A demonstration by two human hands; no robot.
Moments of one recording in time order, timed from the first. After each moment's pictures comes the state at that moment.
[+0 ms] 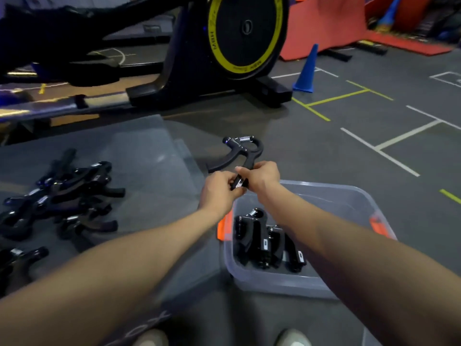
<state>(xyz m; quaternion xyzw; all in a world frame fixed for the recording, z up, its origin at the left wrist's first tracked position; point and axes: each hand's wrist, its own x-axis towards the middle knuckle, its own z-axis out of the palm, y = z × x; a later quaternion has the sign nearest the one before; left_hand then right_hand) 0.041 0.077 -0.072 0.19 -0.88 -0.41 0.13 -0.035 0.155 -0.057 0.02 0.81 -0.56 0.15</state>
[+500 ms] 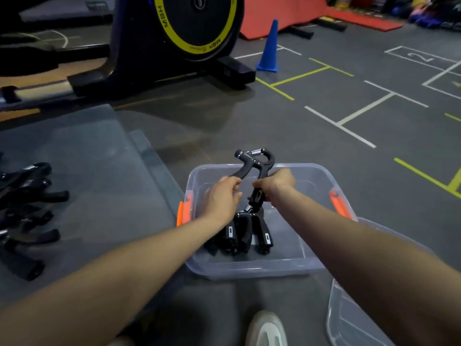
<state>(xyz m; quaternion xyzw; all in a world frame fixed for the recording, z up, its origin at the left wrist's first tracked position) 0.014 0.168 -0.110 0.11 -0.92 -0.38 0.05 -0.064 0.272 -0.093 0.19 0.83 -0.50 0.15</state>
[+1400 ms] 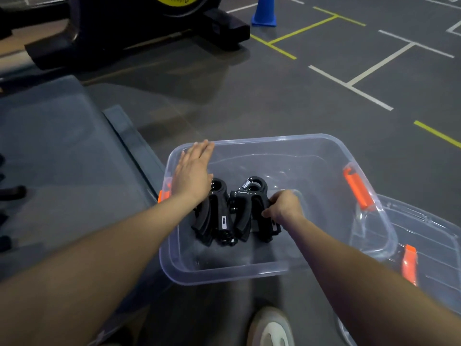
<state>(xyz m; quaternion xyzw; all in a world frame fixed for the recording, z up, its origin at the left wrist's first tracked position) -0.042 0.122 -0.174 0.08 -0.98 -0.17 0.06 -0.066 0.321 -0.214 0.12 0.90 -0.32 0.27</state>
